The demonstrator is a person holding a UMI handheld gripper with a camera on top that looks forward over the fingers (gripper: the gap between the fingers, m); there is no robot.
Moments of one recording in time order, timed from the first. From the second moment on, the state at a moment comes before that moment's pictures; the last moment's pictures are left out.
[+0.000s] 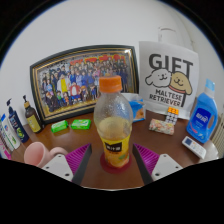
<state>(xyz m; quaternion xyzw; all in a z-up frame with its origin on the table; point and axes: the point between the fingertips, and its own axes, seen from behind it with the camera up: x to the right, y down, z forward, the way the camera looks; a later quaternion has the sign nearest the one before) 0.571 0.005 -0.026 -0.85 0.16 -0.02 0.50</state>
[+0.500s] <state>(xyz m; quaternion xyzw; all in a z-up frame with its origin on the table) 0.443 -0.247 0.114 -0.89 0.11 -0.06 0.43</state>
